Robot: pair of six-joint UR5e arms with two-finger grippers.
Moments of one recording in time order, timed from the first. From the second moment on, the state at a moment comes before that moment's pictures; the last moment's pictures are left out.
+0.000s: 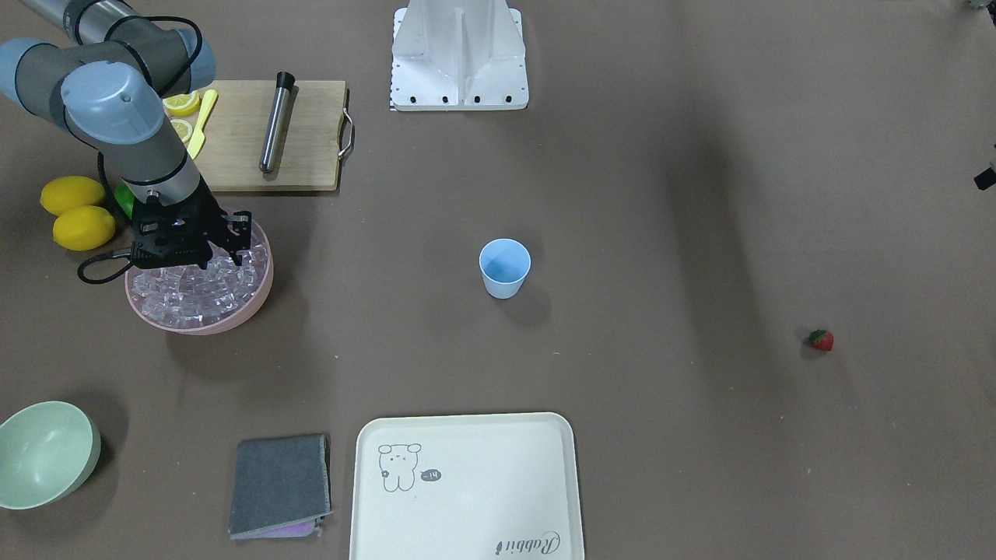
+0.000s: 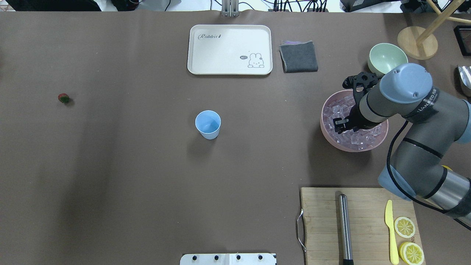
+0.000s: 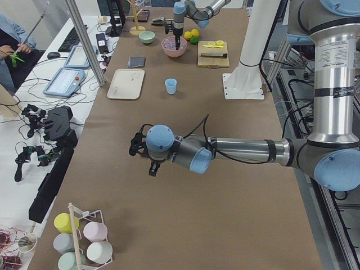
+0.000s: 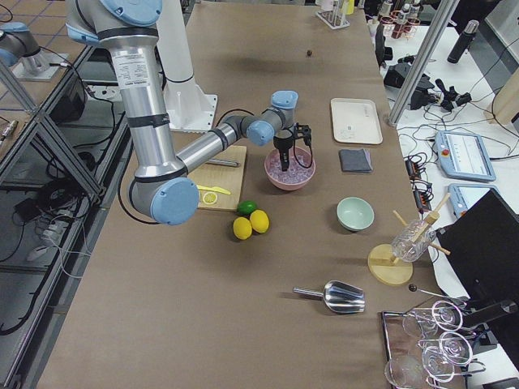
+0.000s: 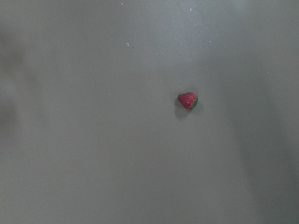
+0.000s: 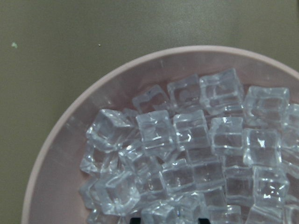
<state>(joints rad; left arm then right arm) -1.53 -1.48 -1.68 -1.95 -2.61 -0.10 0.74 -1.35 1.83 -1.42 1.96 0.87</state>
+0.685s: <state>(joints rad) -1.53 -1.48 -1.68 -1.95 -2.61 -0.10 0.76 -1.34 1.85 -1.42 1.97 0.86</state>
